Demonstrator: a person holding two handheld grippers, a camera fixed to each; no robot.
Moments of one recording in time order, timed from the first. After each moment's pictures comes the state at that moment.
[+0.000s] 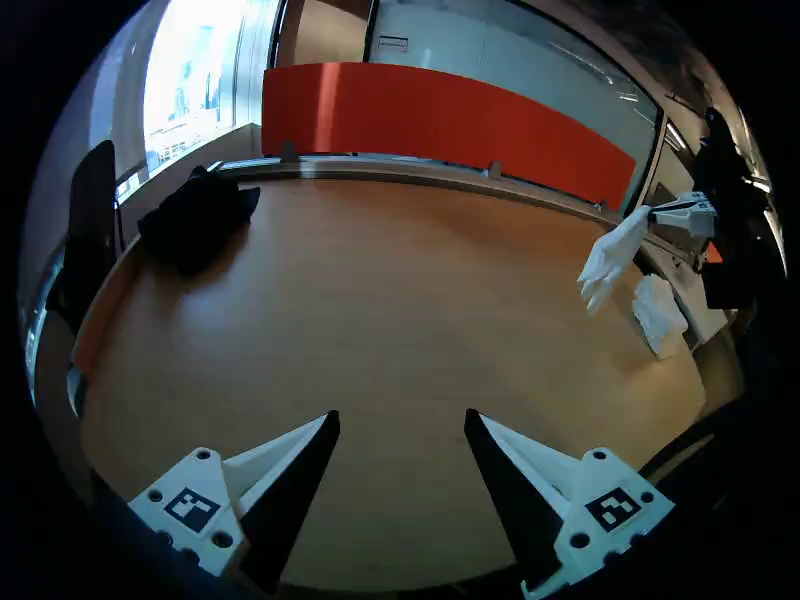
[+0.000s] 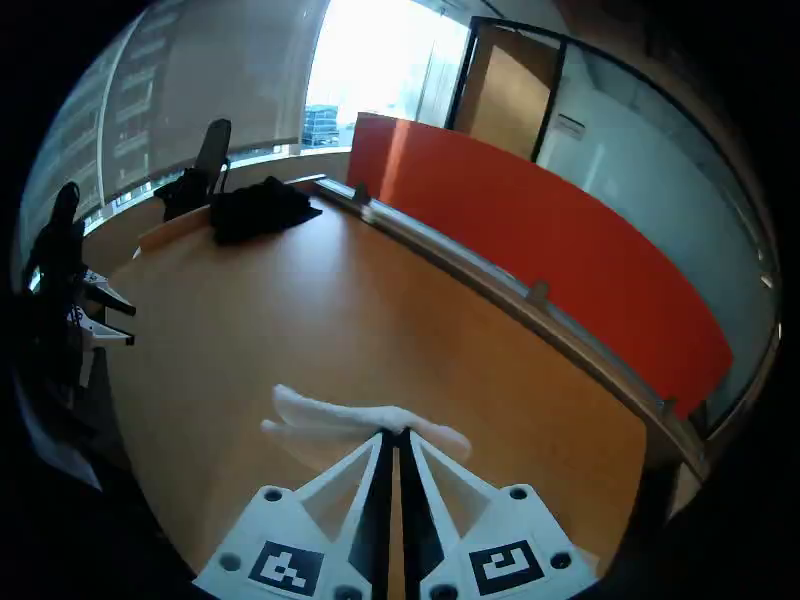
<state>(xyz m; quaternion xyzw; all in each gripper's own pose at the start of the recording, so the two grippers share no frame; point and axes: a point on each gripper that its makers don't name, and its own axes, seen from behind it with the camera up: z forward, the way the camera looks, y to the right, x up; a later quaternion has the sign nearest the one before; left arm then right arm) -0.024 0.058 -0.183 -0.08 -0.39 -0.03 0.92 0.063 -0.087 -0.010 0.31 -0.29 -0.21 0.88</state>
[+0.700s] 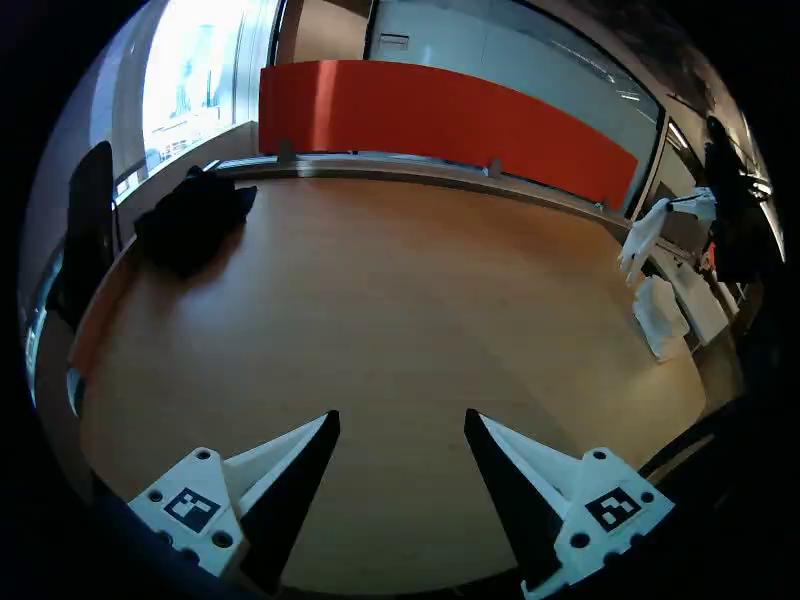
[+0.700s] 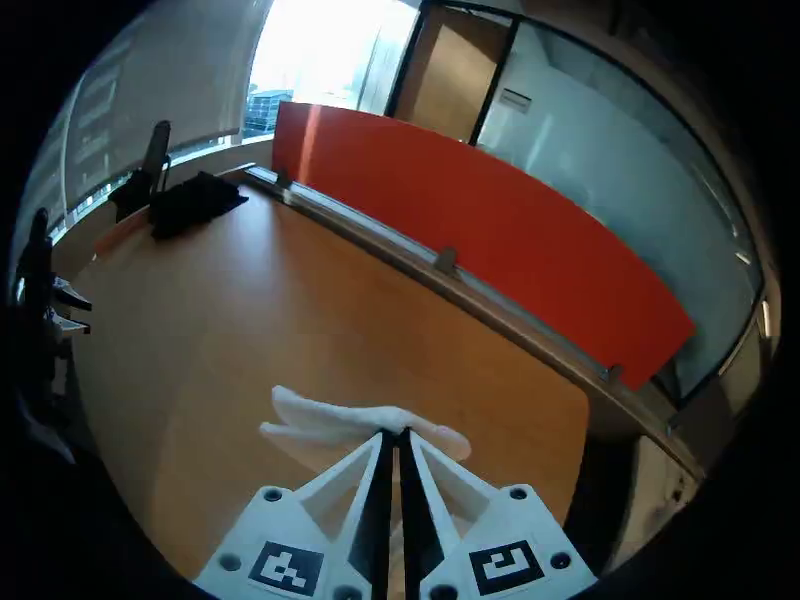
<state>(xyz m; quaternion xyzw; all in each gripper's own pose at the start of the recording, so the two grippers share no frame) -0.024 0.069 -0.175 -0.08 -0.39 -0.03 0.92 0.092 0.064 0.043 0.22 -0.32 -0.21 0.90</state>
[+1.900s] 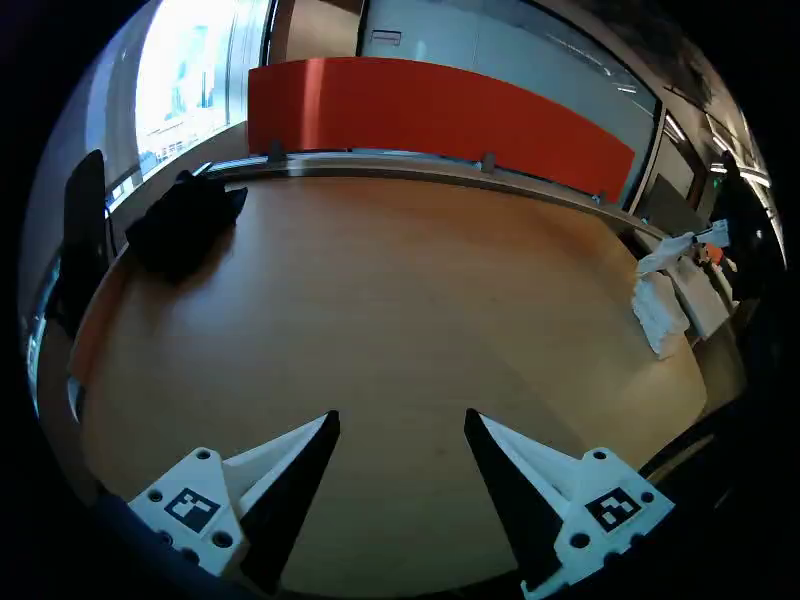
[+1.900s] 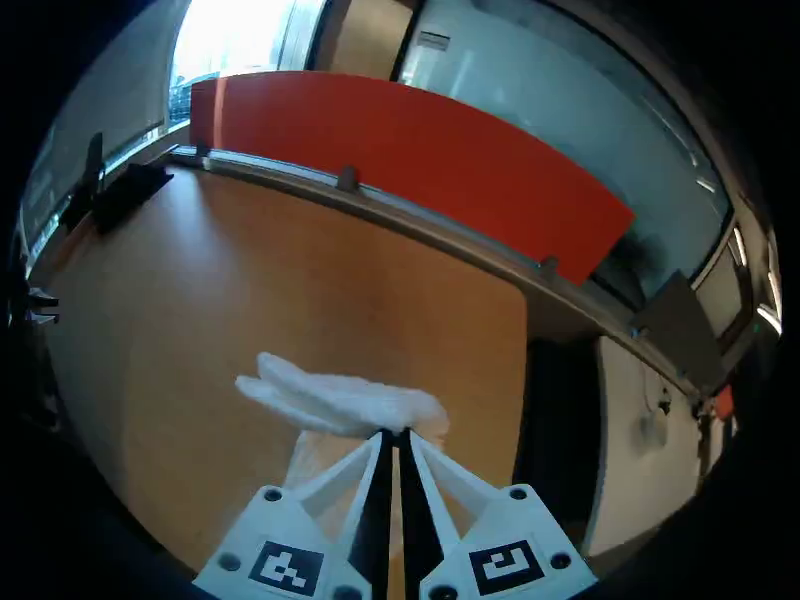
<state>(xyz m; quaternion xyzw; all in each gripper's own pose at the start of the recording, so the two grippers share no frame) -0.024 0.083 -0.170 -0.08 -0.40 -0.02 0.91 0.066 0.229 -0.010 0.10 -0.40 -0.17 0.89</state>
